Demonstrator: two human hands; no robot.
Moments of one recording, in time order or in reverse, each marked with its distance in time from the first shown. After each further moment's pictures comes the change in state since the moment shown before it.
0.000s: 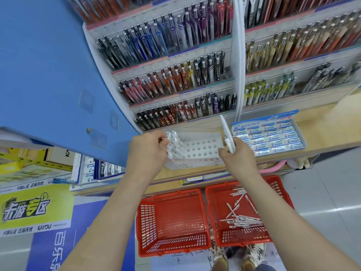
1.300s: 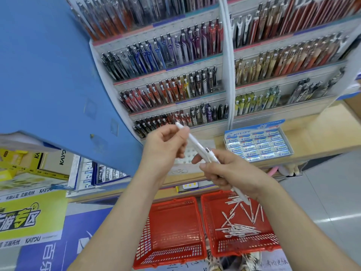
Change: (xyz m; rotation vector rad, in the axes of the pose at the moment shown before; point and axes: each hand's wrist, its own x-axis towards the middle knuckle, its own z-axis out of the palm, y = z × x) left_hand -0.018 0.058 -0.023 -1.002 -0.176 -0.152; right_hand -0.045 -0.055 -0.053 0.418 -0.777 0.005
